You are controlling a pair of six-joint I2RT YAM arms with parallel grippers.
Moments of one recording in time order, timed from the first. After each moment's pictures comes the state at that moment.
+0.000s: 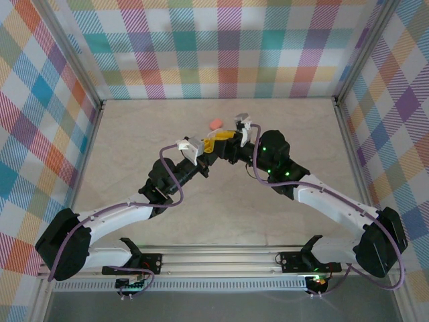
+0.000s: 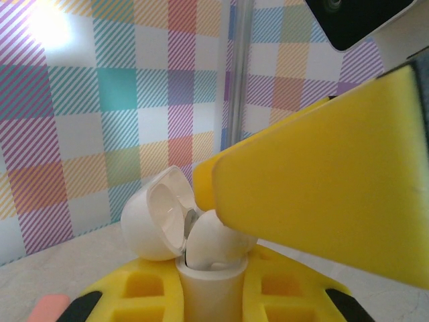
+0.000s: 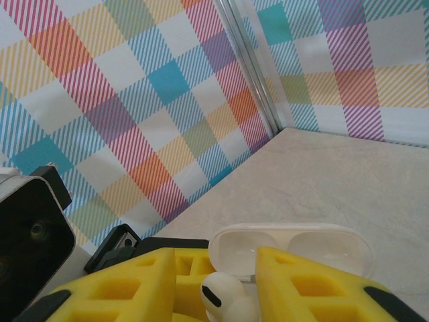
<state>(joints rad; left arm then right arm) -0.76 1.23 0.63 0.75 0.02 -0.06 0.73 1.24 0.94 0.27 -0.29 0.41</state>
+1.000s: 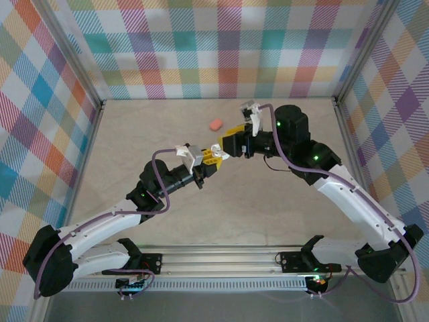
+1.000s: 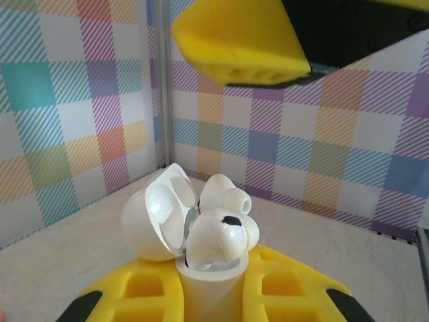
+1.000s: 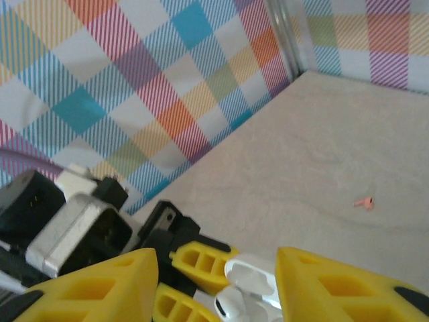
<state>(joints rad) -0.76 1.07 0.63 0.54 0.26 -0.03 0.67 1.20 1.36 -0.46 -0.48 0.30</state>
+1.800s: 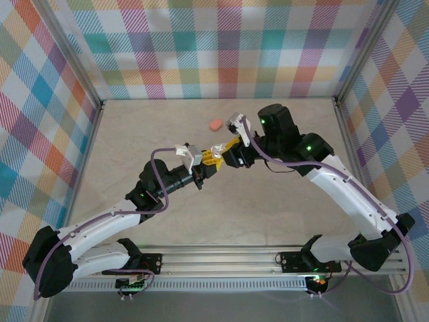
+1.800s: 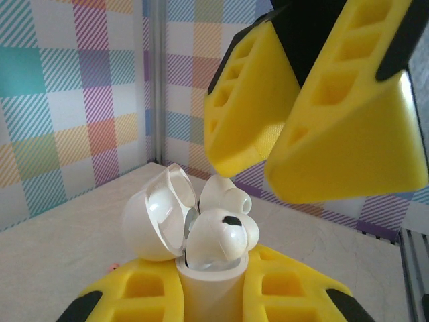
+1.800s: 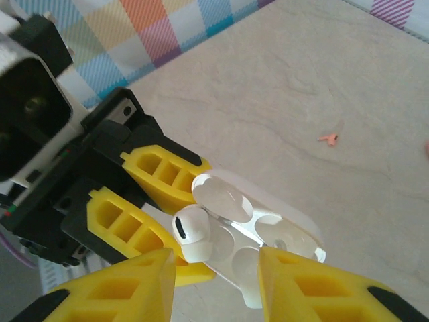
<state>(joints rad) -0.75 1.06 0.63 0.52 0.29 -0.08 0.73 1.31 1.52 -0.83 -0.39 -0.06</state>
